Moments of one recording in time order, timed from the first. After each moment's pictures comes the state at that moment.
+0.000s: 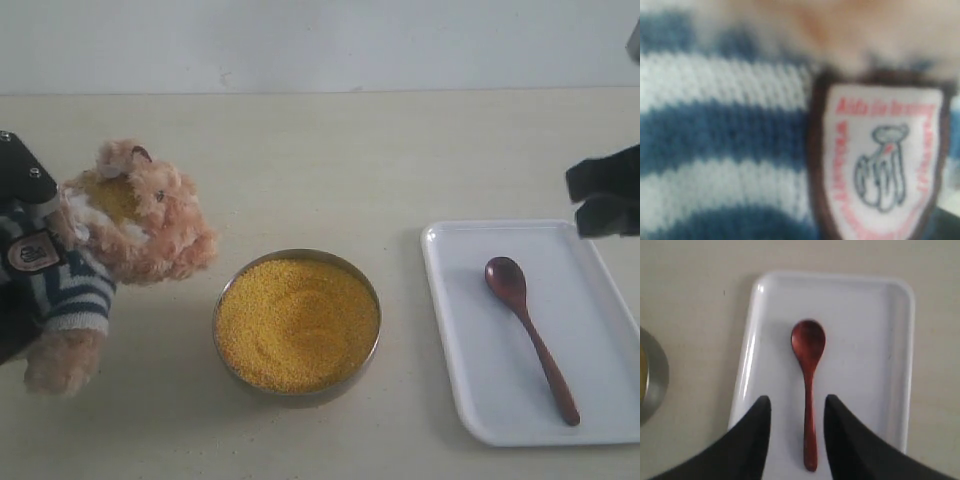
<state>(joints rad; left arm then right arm) -0.23 1.33 -0.71 0.07 0.85 0.47 0.14 1.17 -0.79 0.23 0.80 -0.12</state>
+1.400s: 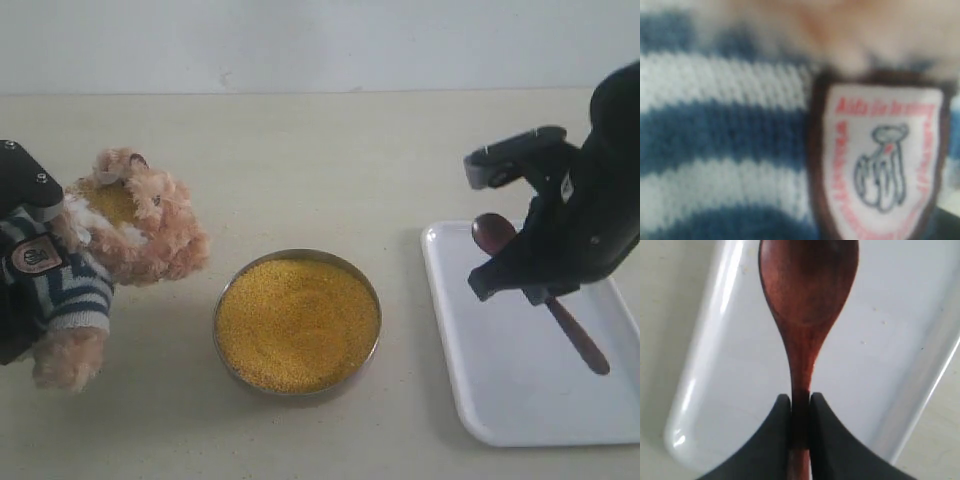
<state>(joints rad) -0.23 1.37 -0.71 0.12 0.83 0.38 0.43 1.53 -0.87 -0.12 0.81 0.07</state>
